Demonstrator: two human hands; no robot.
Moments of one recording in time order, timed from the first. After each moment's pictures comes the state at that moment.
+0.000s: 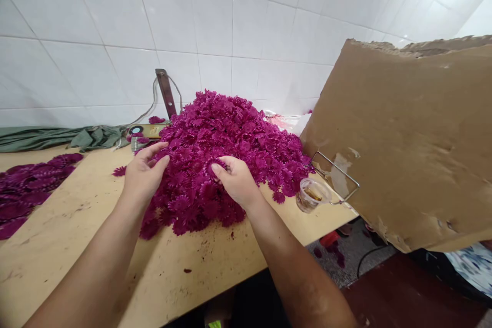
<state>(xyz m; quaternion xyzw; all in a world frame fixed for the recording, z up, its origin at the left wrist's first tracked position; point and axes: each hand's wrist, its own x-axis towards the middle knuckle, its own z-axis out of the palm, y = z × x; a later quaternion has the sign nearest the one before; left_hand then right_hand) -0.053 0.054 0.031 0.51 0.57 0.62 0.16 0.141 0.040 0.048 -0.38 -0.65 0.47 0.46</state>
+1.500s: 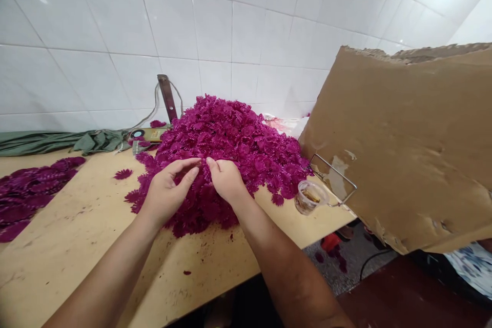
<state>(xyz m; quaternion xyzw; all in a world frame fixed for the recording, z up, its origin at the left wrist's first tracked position) -0.006 0.014 0.049 0.66 0.51 0.53 0.17 0.120 0.055 0.042 -0.50 -0.66 0.36 0.43</state>
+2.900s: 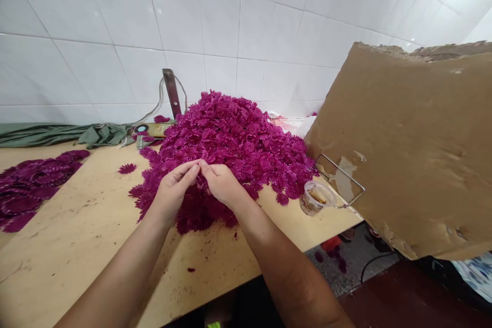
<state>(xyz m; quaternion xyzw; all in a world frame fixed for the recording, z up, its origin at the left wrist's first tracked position) -0.002 0.019 0.029 0.50 0.47 0.61 0.40 0.108 0.045 0.042 -0.42 -0.67 0.49 0.36</state>
